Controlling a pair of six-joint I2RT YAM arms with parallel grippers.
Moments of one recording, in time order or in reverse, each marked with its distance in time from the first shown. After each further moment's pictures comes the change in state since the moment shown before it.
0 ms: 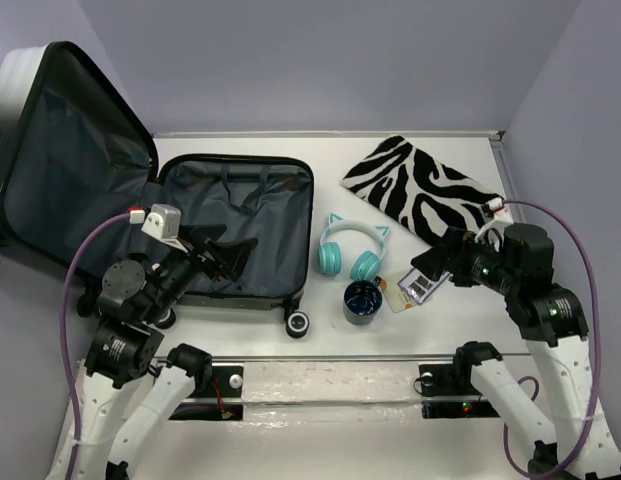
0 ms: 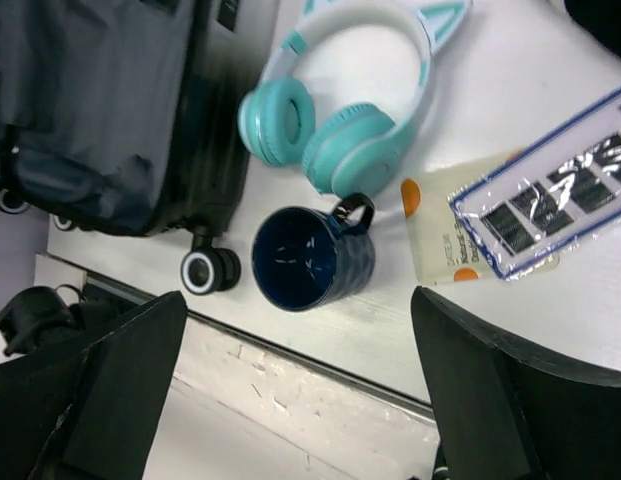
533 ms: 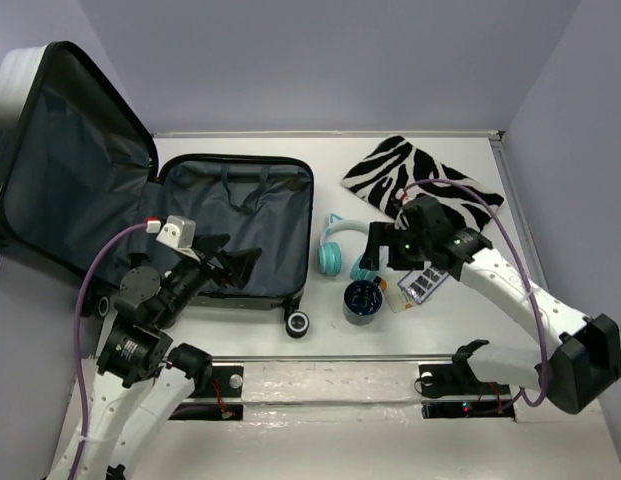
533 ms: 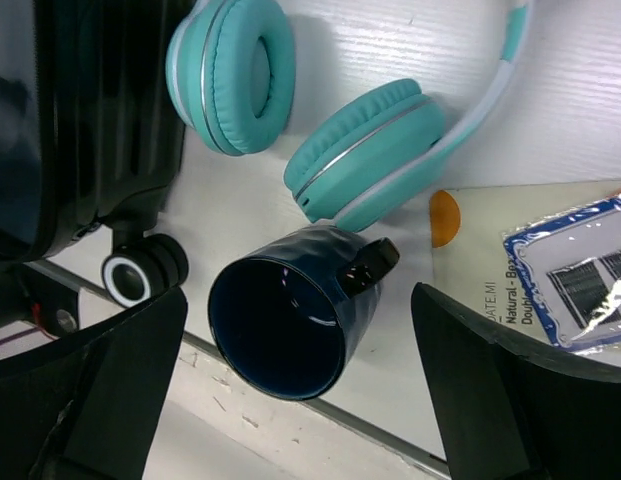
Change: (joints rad) left arm -0.042 -0.062 -0.152 0.033 -0.060 0.063; right arm 0.338 0.538 -0.048 0.240 0.192 0.051
